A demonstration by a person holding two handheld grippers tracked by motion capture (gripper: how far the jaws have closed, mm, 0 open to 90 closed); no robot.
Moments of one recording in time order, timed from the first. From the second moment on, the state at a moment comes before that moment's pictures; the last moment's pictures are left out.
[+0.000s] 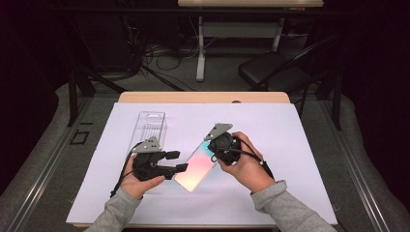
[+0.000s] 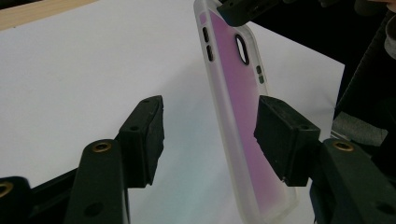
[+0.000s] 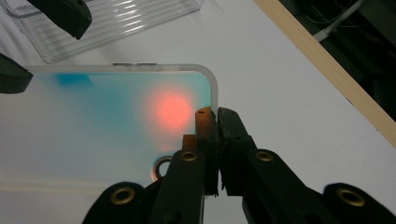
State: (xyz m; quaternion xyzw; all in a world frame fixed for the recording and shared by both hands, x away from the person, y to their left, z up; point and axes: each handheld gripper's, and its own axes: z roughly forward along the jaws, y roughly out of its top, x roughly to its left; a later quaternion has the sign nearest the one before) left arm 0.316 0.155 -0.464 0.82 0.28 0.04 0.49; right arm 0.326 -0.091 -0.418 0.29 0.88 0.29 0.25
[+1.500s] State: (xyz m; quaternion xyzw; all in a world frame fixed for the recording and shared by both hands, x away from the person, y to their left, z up) left arm 0.318 0.156 -0.471 0.81 0.33 -0.06 0.48; right arm 0.315 -0.081 -0.426 0.26 0.88 0.29 0.27
